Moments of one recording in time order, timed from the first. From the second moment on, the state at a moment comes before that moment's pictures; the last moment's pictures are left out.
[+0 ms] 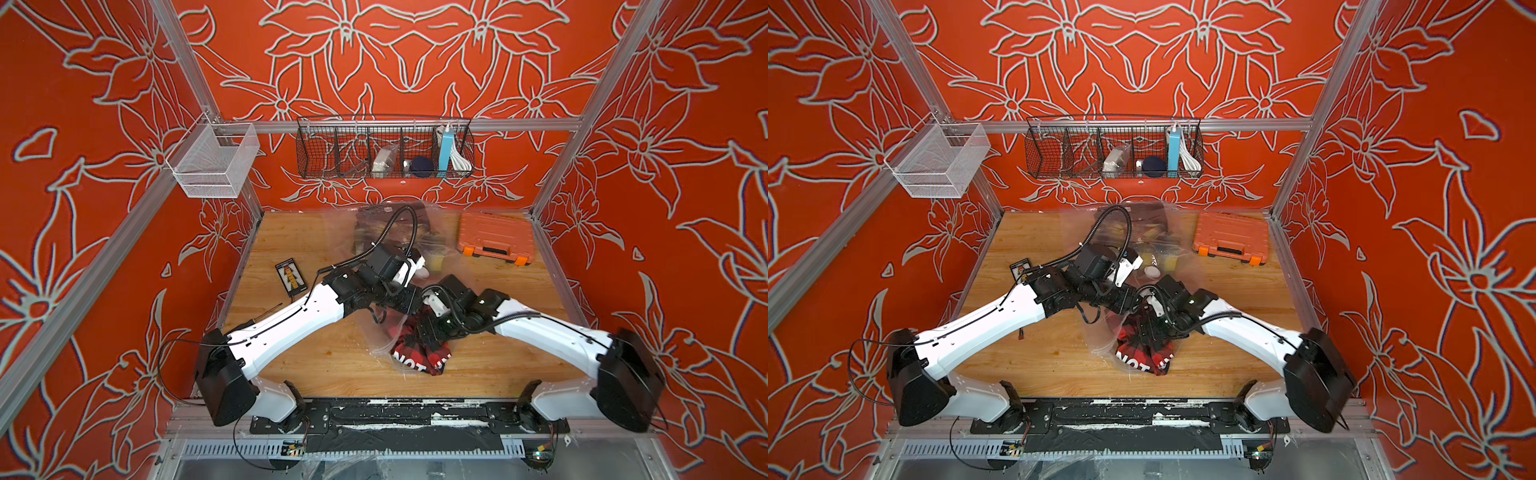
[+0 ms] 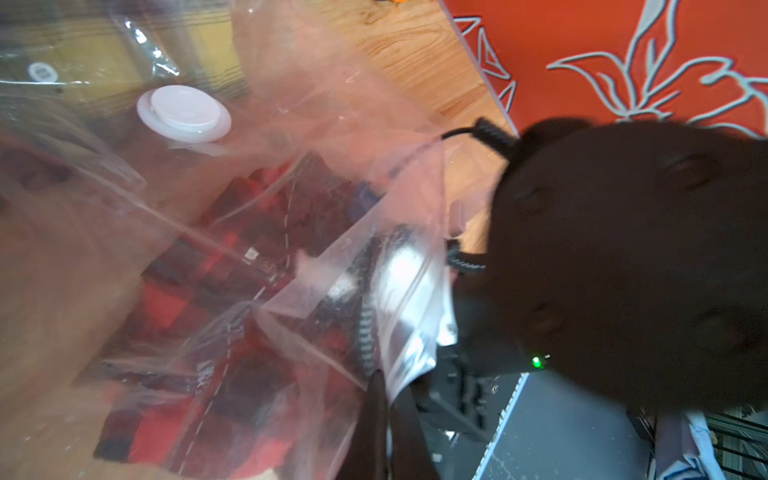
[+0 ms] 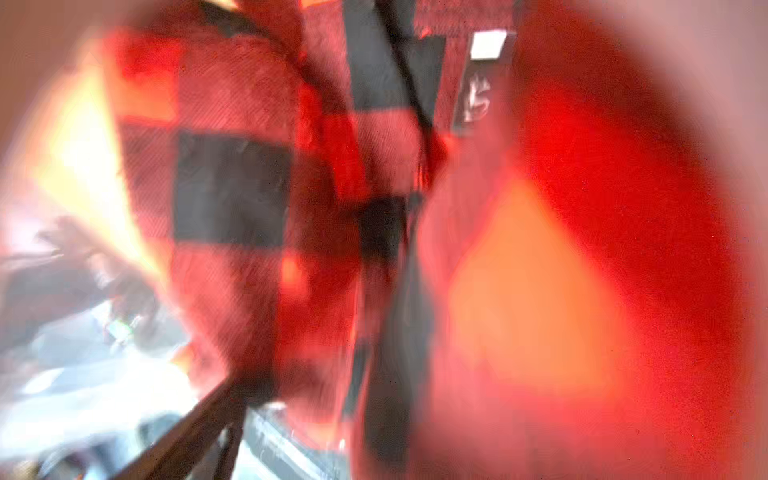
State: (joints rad) left arm -0.79 1.41 1.28 -0.63 0.32 -0.41; right arm 0.77 1.28 0.87 -0.73 -0.30 0.53
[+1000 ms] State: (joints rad) left arm -0.89 1.50 1.31 -0.63 0.29 -0.44; right arm 0.56 1.41 0.77 -0.43 -0.14 0.76
